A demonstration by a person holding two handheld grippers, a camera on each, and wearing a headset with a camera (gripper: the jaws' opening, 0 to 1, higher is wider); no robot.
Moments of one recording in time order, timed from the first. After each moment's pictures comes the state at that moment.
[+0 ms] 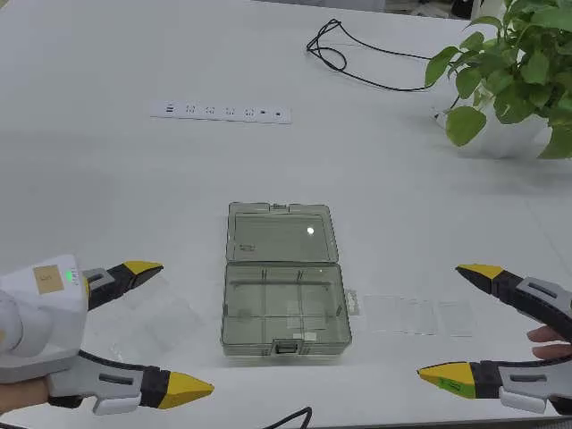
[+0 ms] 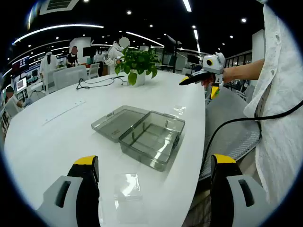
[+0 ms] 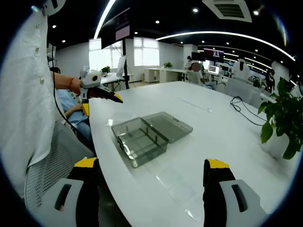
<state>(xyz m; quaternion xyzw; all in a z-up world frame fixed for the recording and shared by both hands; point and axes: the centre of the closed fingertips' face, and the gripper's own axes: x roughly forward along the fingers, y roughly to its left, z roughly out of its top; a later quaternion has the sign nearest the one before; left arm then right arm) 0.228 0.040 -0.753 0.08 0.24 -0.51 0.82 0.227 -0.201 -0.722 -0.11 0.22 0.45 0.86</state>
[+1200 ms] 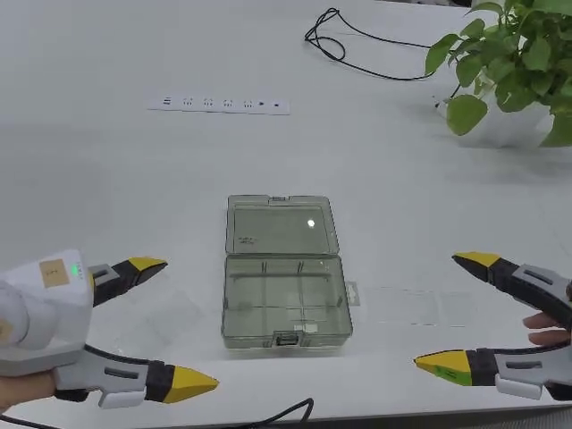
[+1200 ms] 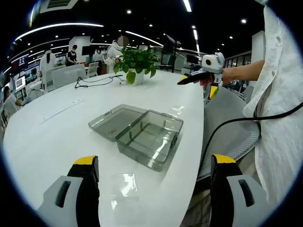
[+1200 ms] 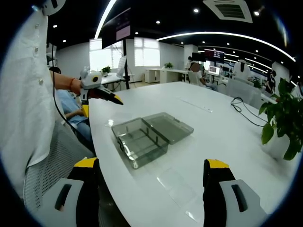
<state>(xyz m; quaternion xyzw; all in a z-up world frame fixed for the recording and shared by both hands) 0.225 0.038 -0.753 0.08 0.24 -0.52 0.82 0.226 -0.197 -0.722 -0.11 0.22 0.45 0.86</state>
